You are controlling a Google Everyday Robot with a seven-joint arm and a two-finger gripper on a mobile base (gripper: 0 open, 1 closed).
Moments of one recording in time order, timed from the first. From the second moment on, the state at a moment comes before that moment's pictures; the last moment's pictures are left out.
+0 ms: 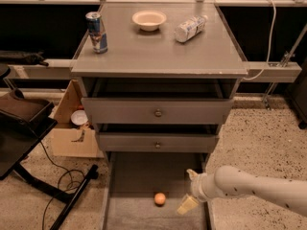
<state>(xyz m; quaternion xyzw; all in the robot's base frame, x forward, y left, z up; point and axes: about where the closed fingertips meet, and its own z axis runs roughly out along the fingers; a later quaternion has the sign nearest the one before) 0.477 -0.127 0.388 -0.53 0.79 0.17 0.25</state>
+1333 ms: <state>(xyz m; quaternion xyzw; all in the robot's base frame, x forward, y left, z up) 0.523 -0.023 0.188 -0.51 0.78 0.21 0.30</state>
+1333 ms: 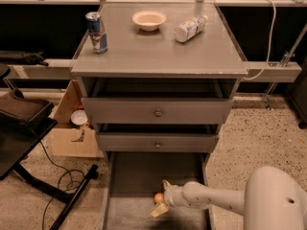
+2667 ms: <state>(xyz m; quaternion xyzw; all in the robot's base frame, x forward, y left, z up) 0.545 -0.018 0.121 -0.50 0.79 0.22 0.29</state>
